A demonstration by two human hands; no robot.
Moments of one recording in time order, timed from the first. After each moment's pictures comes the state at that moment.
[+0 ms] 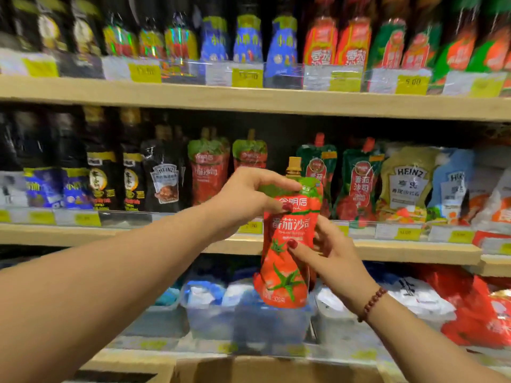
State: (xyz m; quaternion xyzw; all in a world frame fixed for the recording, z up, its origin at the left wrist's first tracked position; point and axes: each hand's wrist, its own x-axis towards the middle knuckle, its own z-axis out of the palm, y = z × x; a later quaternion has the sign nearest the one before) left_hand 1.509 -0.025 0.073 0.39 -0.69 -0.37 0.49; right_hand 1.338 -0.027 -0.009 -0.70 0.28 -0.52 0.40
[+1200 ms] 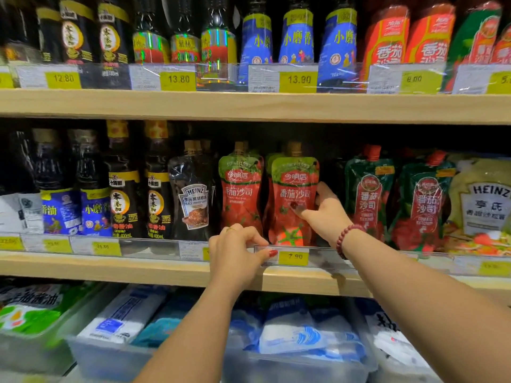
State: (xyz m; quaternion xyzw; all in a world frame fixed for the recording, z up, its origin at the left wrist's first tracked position) left_hand 1.593 -0.098 -0.024 0.65 -0.62 0.01 0.45; right_hand 1.431 -0.180 0.029 -0.70 0.41 -0.51 0.30
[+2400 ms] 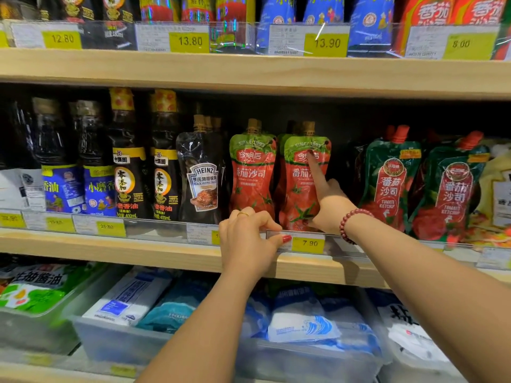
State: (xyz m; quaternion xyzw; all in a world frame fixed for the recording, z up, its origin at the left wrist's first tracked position) left_hand 1.589 -0.098 -0.028 0.63 -0.61 0.03 0.48; right_hand 1.445 -0.196 0.025 -0.79 0.56 -0.25 0.08
